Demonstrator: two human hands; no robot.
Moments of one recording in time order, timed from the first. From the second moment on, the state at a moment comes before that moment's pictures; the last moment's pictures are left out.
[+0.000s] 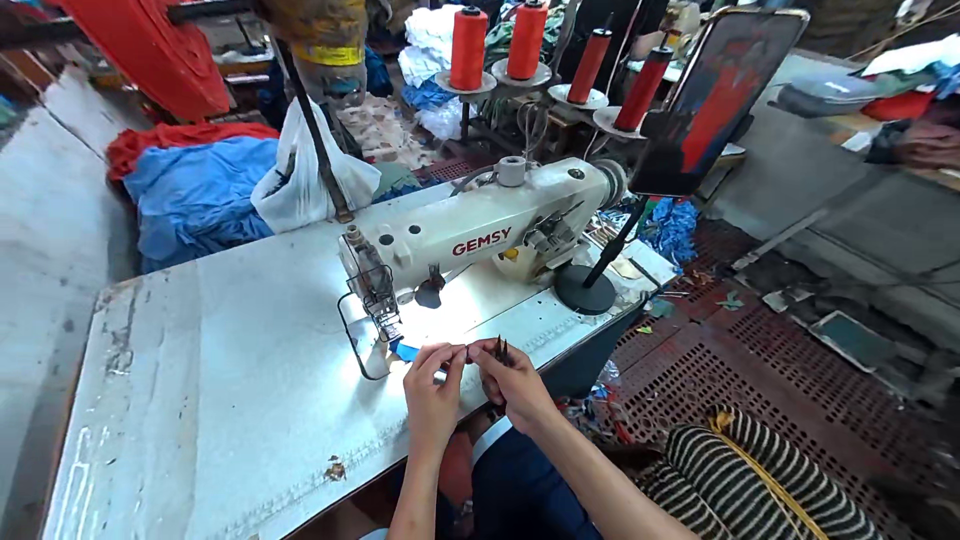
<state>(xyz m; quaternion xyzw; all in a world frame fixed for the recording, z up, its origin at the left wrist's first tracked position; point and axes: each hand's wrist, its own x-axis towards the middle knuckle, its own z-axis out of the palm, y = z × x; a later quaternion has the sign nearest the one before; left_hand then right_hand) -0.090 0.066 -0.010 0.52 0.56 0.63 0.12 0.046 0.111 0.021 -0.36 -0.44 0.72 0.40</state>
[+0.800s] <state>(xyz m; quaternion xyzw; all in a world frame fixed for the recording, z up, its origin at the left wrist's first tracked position) -0.102 0.074 0.005 0.44 0.66 0.54 0.28 -0.040 0.209 0.037 -0.44 -0.73 0.51 0.10</state>
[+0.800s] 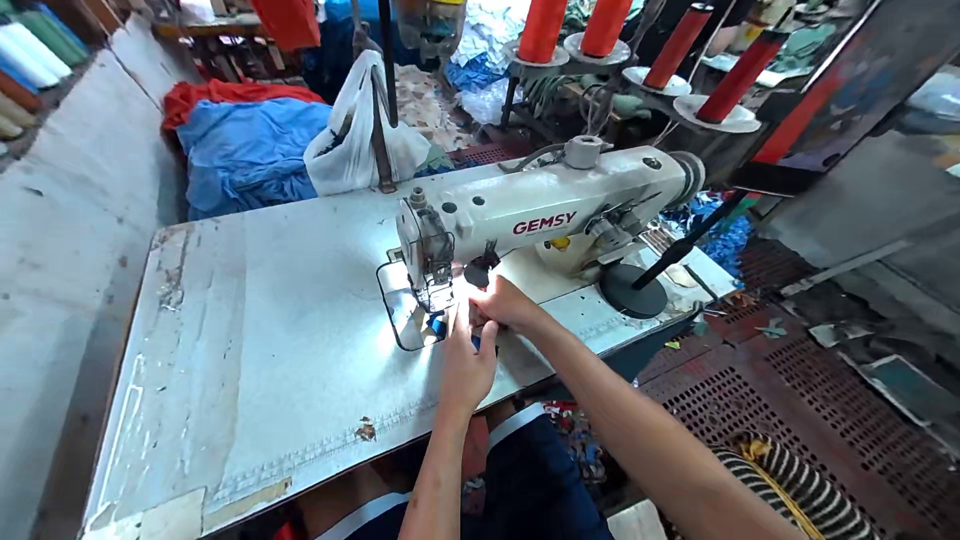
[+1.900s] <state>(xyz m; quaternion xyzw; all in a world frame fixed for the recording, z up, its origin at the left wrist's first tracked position) -0.211 0.078 -0.013 0.53 0.77 0.36 -0.02 -0.083 0.223 0.027 -0.42 -0.68 0.60 0.02</state>
